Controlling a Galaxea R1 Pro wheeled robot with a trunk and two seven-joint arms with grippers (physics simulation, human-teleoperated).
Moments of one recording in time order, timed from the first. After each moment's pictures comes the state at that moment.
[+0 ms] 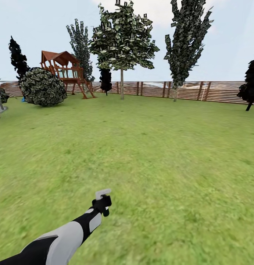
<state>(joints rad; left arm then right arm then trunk) -0.82 -0.17 0.20 -0.03 0.04 -0.28 0.00 -0.28 -0.07 -0.10 -0.11 0.04 -0.28 -0.22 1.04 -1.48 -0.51</state>
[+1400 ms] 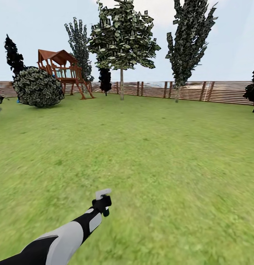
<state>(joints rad) -0.82 -0.17 0.20 -0.03 0.04 -0.28 0.00 -0.28 -0.07 -0.10 -0.11 0.04 -0.28 -0.22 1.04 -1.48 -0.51</state>
